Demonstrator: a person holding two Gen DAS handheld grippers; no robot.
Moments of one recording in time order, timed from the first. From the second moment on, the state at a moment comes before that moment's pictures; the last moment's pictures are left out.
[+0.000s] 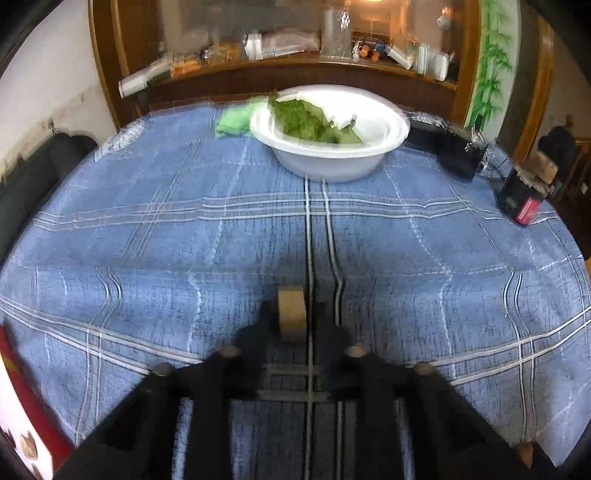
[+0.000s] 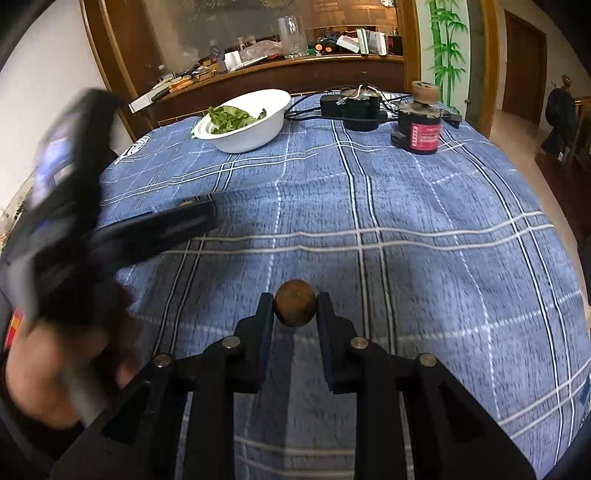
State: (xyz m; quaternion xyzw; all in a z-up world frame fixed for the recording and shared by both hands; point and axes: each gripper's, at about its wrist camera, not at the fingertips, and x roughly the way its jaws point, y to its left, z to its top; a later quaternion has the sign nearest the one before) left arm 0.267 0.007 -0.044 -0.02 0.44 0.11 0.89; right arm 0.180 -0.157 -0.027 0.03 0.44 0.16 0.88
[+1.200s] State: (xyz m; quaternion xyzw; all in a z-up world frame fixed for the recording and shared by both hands) left arm 0.028 -0.004 -0.027 -0.01 0.45 0.02 0.89; right arm 0.042 -0.142 -0.028 0.04 0.42 0.14 0.90
